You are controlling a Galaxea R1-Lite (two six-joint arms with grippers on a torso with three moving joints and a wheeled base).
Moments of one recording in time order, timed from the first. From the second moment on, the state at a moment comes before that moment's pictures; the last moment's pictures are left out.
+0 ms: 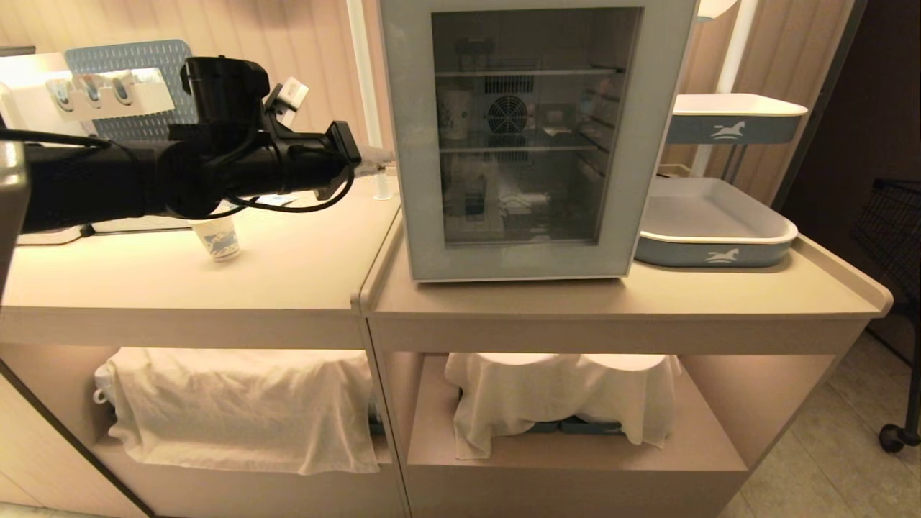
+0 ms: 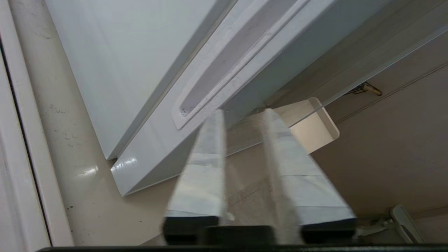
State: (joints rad) left arm -0.20 2.04 -1.83 -0.10 -0.55 -0.56; right arm 0.00 0.00 -0.07 0.18 0.01 -0.04
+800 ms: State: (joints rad) left arm -0.21 2.03 -1.83 -0.19 -0.61 -0.47; right arm 0.00 0.00 -0.07 0.18 0.01 -0.04
